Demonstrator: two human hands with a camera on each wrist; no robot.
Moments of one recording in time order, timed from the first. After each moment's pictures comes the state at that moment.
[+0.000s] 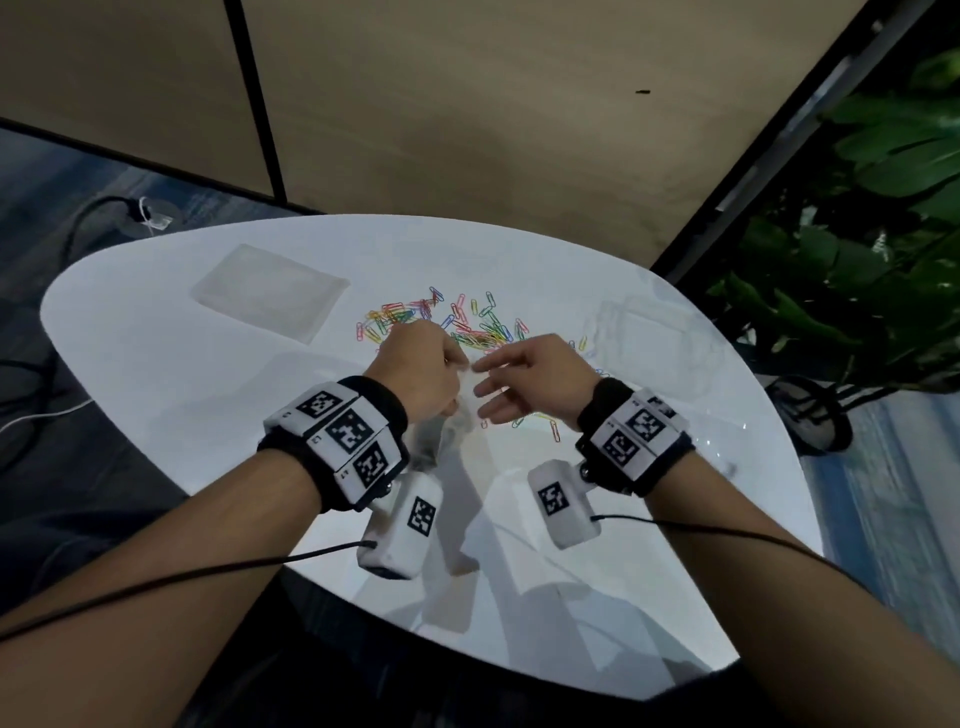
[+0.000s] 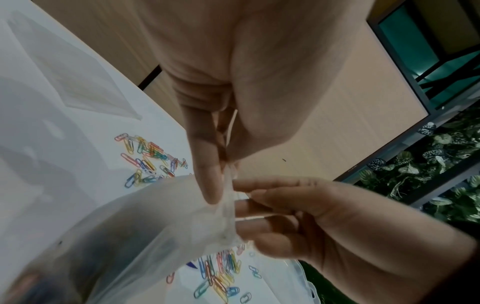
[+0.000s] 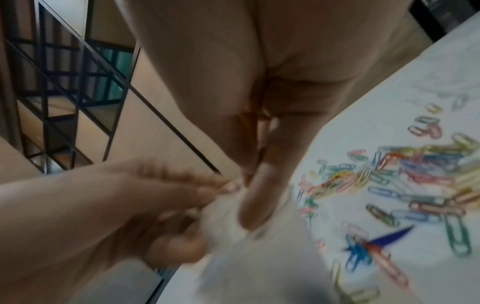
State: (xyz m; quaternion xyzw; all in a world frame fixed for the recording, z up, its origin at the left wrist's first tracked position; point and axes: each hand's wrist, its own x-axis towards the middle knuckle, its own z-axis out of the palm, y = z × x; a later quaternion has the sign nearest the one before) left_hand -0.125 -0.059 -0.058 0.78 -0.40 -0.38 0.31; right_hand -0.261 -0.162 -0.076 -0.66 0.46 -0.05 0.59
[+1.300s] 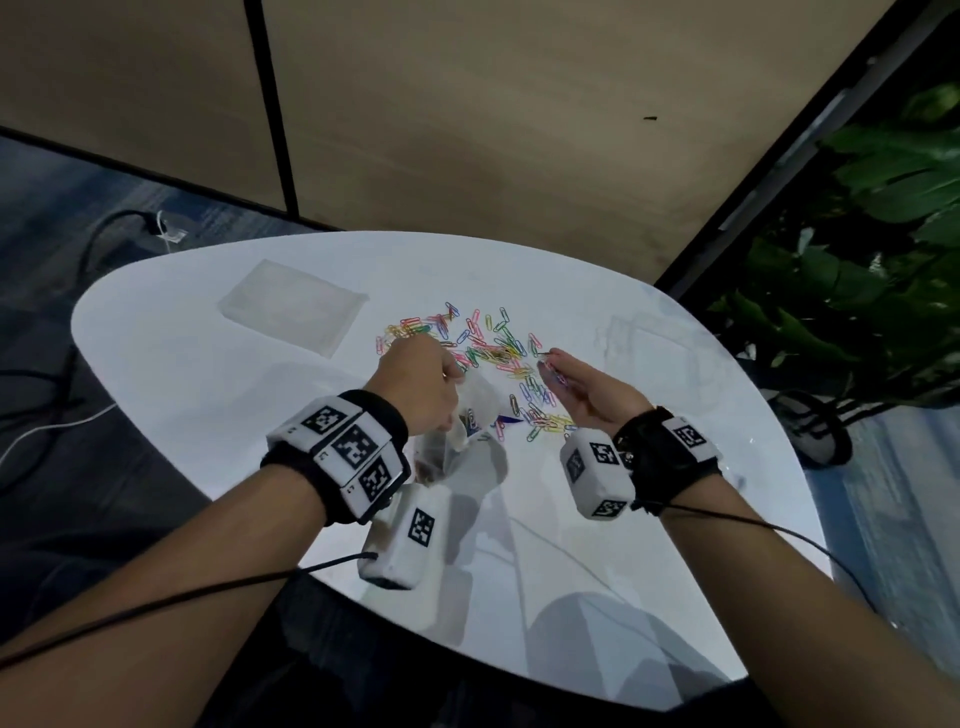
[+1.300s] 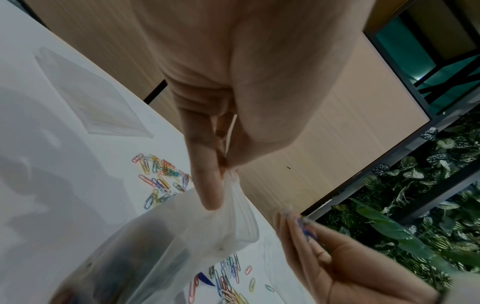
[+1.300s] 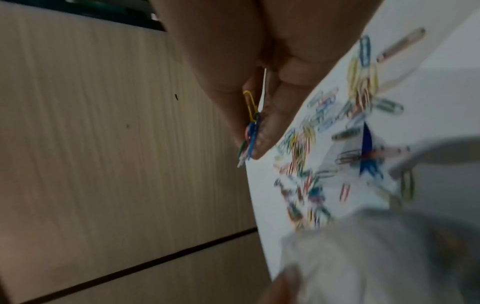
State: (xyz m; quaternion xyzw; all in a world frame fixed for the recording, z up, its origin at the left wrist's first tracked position) left_hand -0.099 -0.045 -0.063 0.78 -0.39 -0.38 0.31; right_hand -0.280 -0.184 -0.097 -0.23 0.48 -0.29 0.80
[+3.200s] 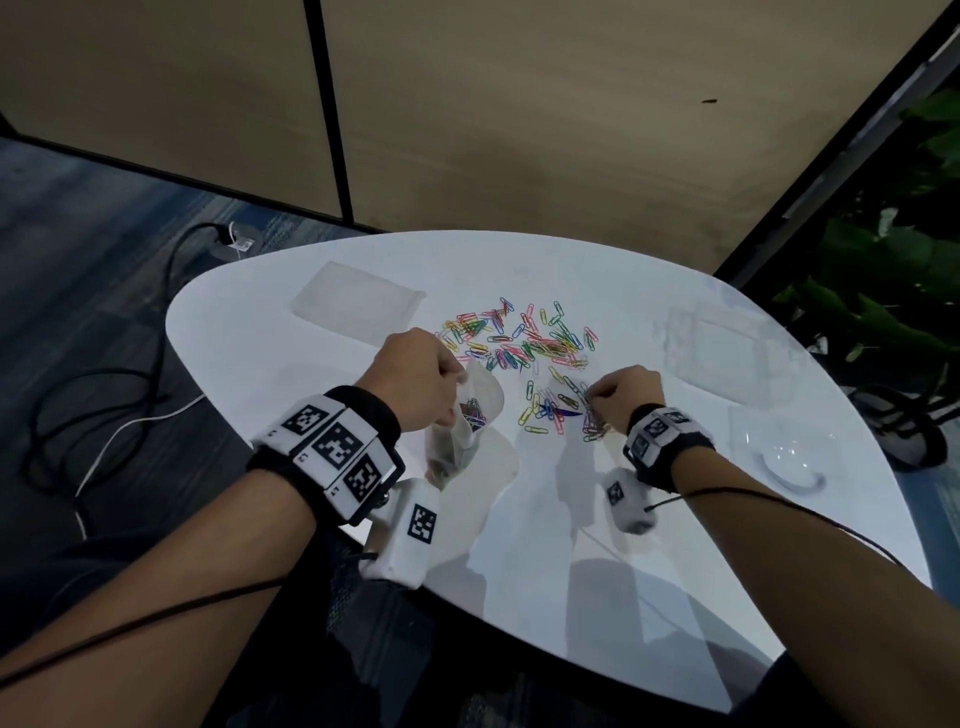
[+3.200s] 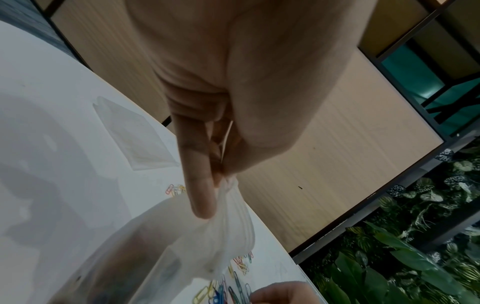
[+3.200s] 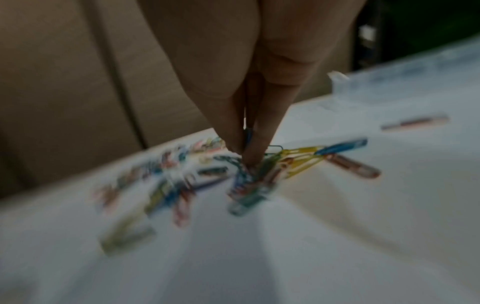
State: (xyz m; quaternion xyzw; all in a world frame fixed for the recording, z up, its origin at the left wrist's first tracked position) left_hand -0.057 0.003 -0.054 0.80 -0.37 -0.37 0.30; right_hand -0.268 -0.202 -0.168 -0.77 0.59 -0.02 0.25
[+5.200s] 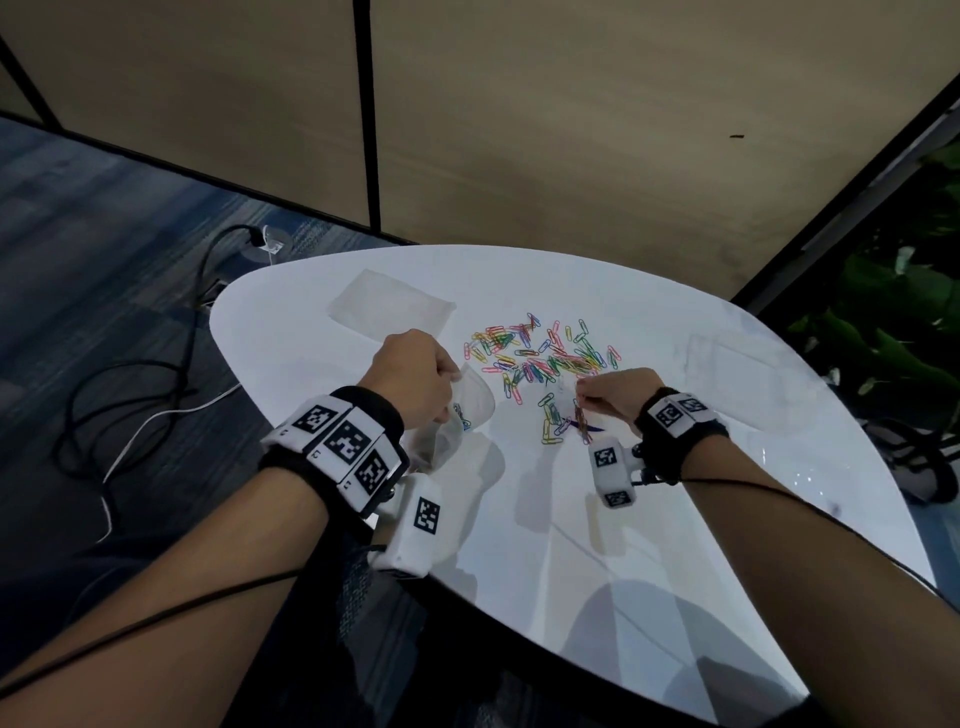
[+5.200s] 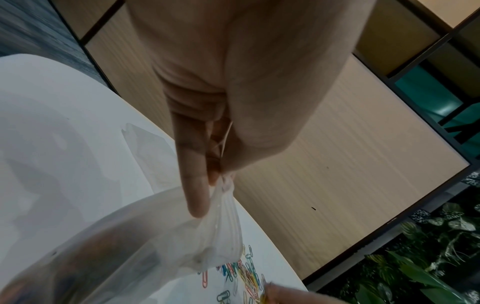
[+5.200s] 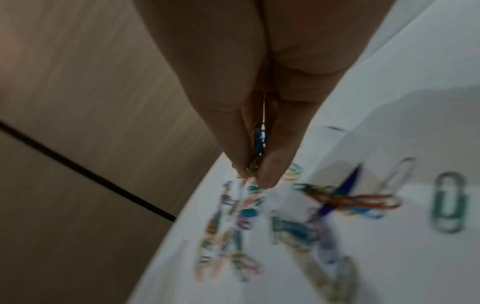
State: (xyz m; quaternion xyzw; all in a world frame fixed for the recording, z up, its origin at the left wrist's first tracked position) left_hand -0.020 0.022 -0.059 0.81 -0.34 -0.36 0.31; right_hand -0.225 -0.188 -0.133 -0.54 0.60 -0.12 0.58
